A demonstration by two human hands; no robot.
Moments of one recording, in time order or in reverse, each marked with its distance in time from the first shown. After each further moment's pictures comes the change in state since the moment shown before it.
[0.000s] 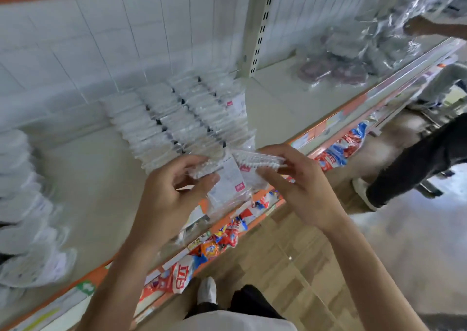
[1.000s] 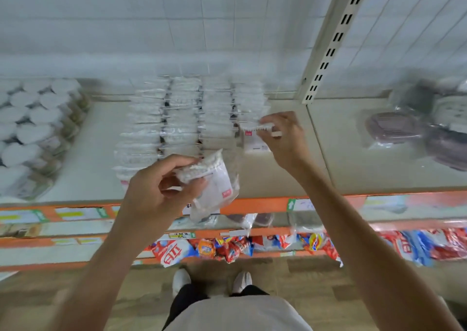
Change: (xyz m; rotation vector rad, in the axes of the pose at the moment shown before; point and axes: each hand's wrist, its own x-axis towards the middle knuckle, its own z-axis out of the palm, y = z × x) left_hand 0.039 0.038 0.130 0.160 0.473 -0.241; right_hand 0.247 0.157 -0.019 -0.105 -0.274 -0.259
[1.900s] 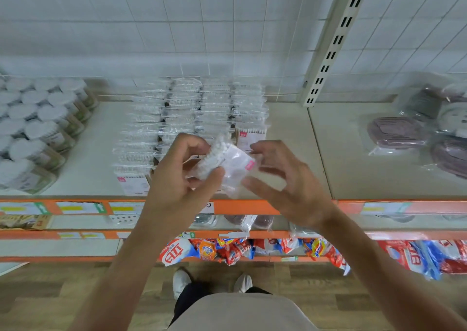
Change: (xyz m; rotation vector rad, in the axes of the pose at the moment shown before) left_hand 0.005 0.024 0.044 -0.115 0.058 0.116; right_hand -0.089 -0.061 -0.057 0.303 -0.337 -0.095
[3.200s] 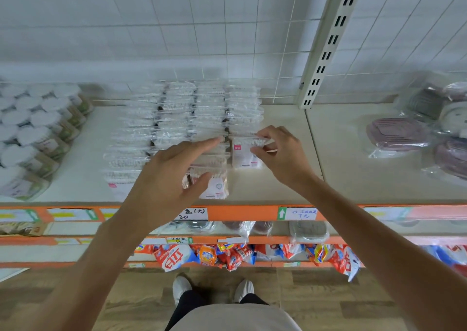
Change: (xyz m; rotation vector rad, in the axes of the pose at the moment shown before) left_hand 0.029 -0.031 -0.016 0.723 -0.187 0.270; right_hand 0.074 0.088 -0.008 -0.246 0.188 0.081
